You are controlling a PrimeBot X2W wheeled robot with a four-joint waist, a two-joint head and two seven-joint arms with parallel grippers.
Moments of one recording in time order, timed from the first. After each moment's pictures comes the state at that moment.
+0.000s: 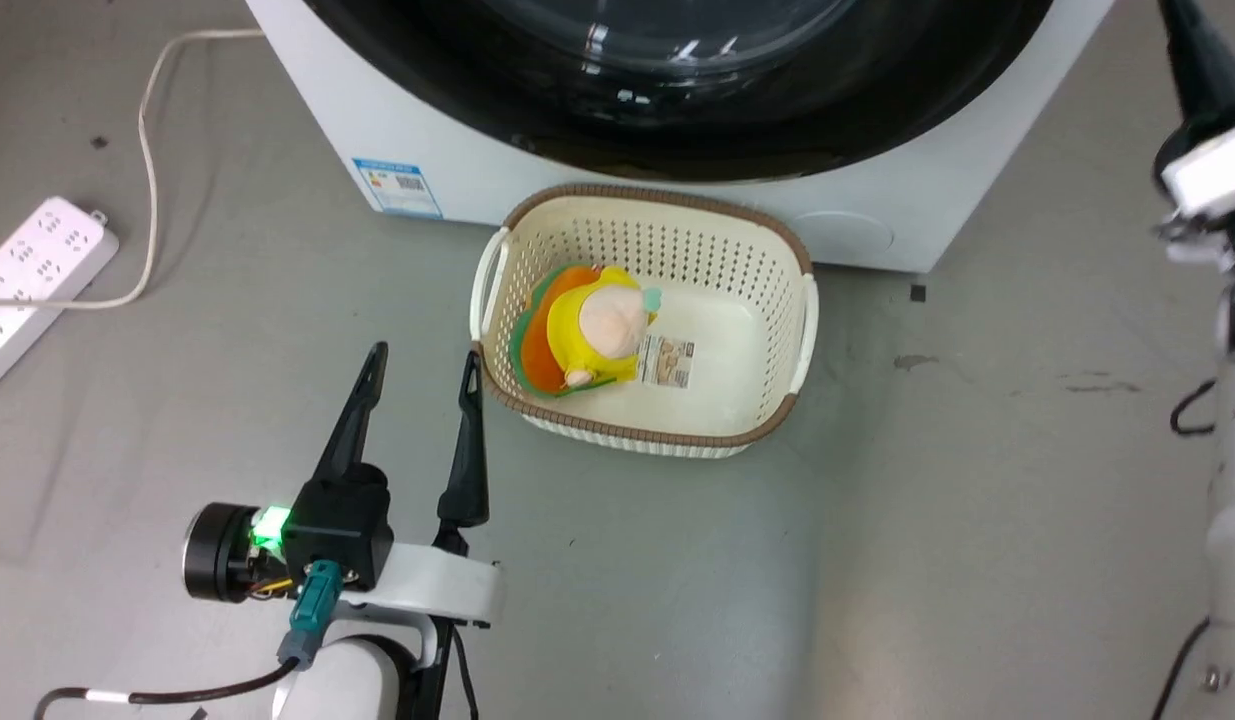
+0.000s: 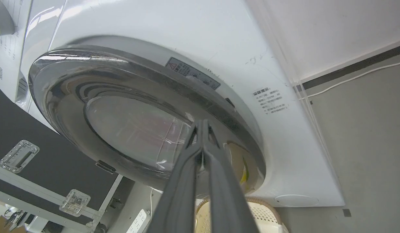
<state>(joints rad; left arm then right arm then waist) -0.17 0.05 -0.15 -0.05 -0.01 0.07 -0.16 -0.84 -0.14 -0.20 0.41 0.70 0.13 0.25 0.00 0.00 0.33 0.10</state>
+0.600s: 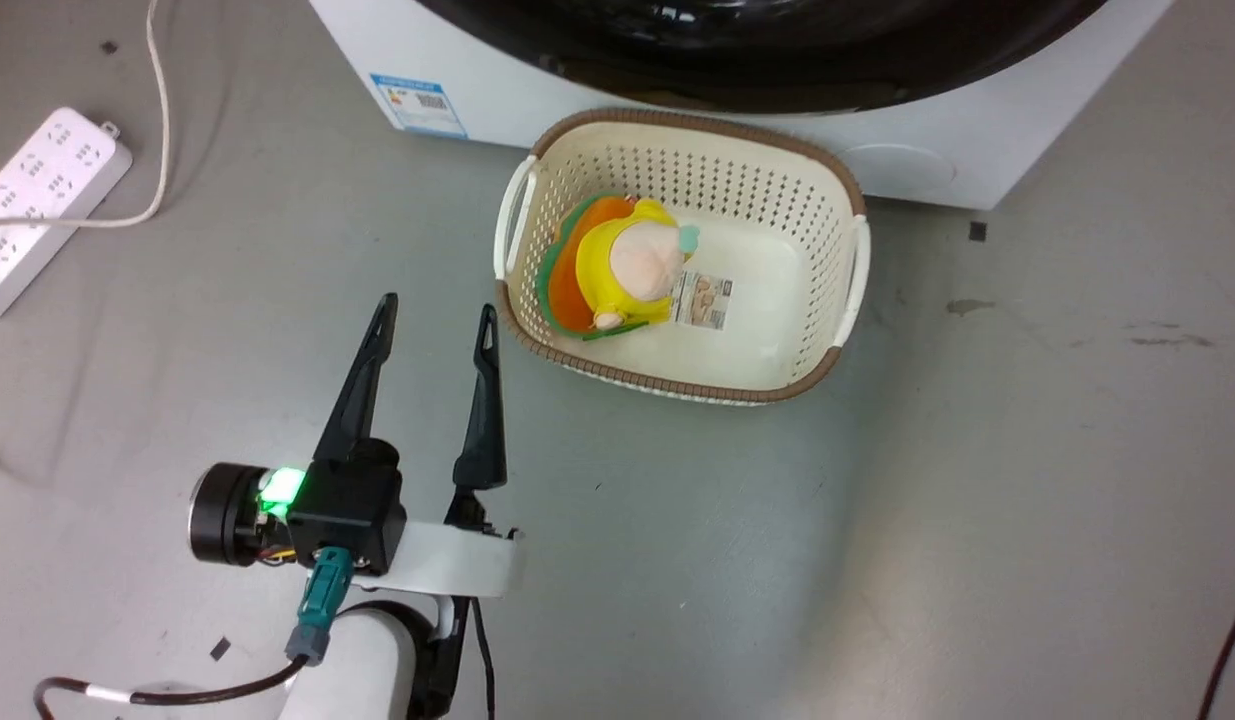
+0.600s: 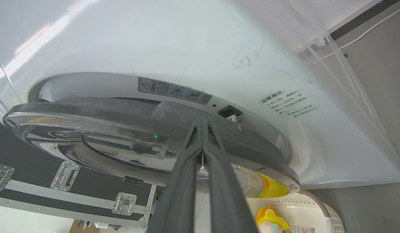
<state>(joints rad) -0.22 0.05 -0.19 -0.08 -0.01 0.10 -0.20 -1.18 -0.22 -0.32 0.70 0.86 0.13 0.45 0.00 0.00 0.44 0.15</state>
